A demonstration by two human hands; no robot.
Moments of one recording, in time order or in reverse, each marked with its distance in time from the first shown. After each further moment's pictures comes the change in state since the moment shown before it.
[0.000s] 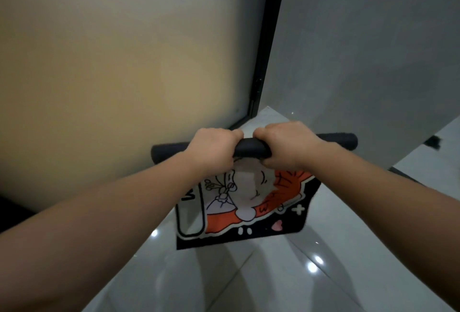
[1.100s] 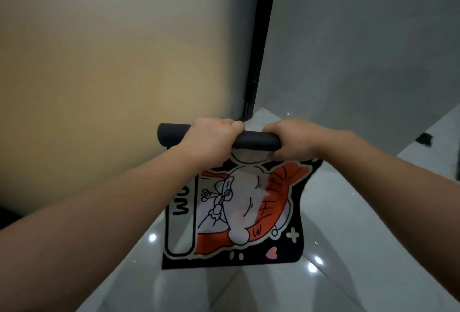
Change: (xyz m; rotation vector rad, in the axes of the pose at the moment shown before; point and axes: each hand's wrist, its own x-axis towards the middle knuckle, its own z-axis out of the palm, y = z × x) left_hand 0.005 0.005 -0.023 0.110 0.135 0.079; right_hand -0.008 0.026 -0.018 0.247 -0.192 0.117
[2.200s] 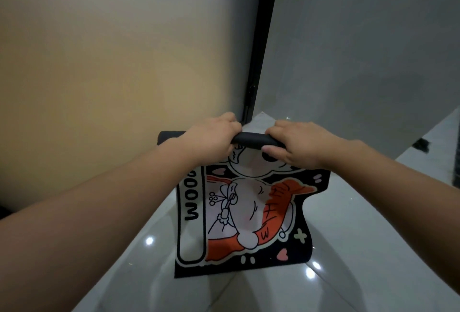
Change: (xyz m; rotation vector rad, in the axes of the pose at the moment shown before) left_hand 0.009 -0.008 -0.008 -0.169 -0.149 0.004; right_hand -0.014 0.004 0.000 -0.167 0.124 -0.074
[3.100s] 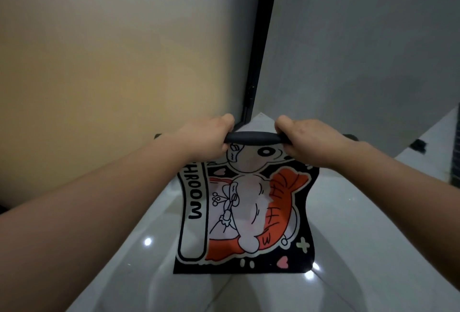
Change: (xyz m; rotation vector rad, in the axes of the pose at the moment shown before) left_hand -0.003 -0.011 -0.002 -0.064 -0.056 -0.096; right_hand -0.010 0.004 -0.005 -0.055 0.069 0.103
